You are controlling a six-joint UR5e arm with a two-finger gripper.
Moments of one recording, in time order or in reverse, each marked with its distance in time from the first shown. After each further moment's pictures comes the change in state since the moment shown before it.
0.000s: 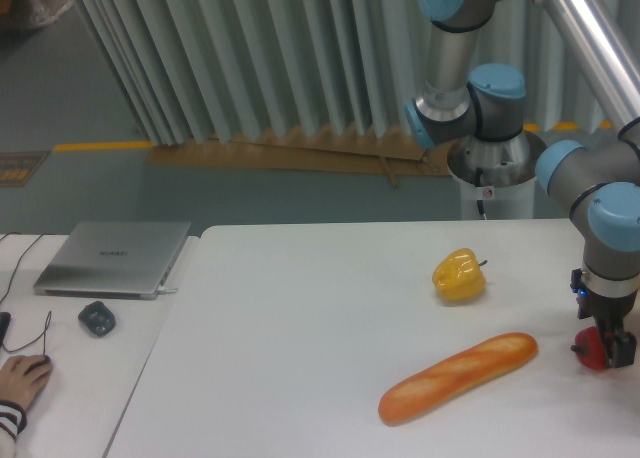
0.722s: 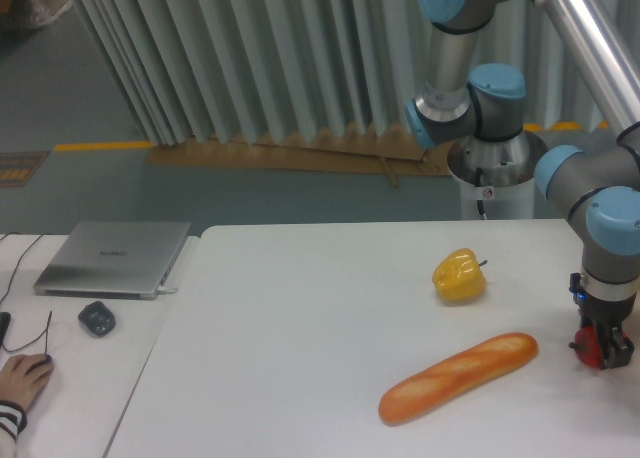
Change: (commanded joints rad) arm 0.000 0.003 -0.002 0.002 -0.003 0.000
